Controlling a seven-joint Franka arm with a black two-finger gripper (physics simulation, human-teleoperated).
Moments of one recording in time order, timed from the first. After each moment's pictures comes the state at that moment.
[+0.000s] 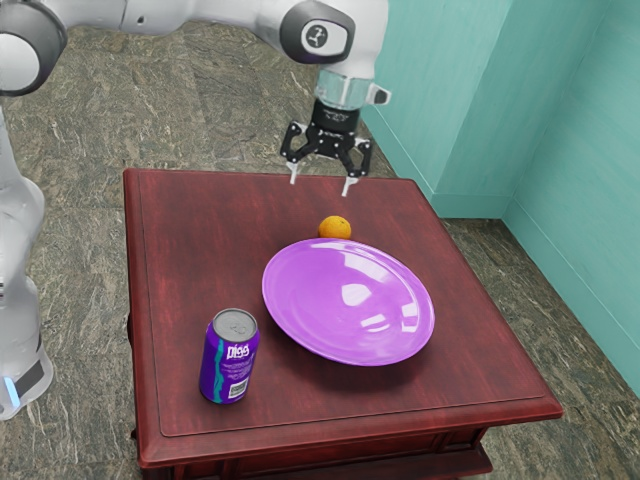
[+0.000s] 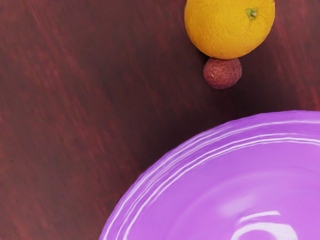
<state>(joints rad) -0.18 -0.12 0.29 -1.81 -0.15 1.62 -1.03</state>
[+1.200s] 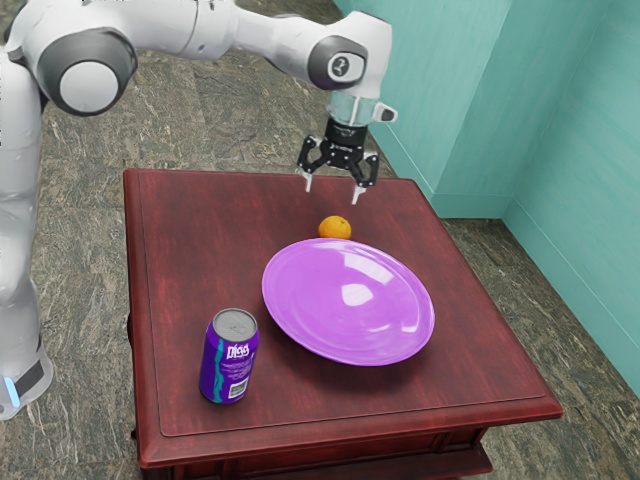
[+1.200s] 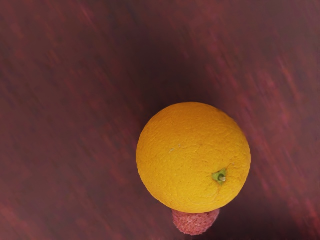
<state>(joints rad) -0.04 0.13 0.29 -1.71 -0.24 1.72 -0.74</state>
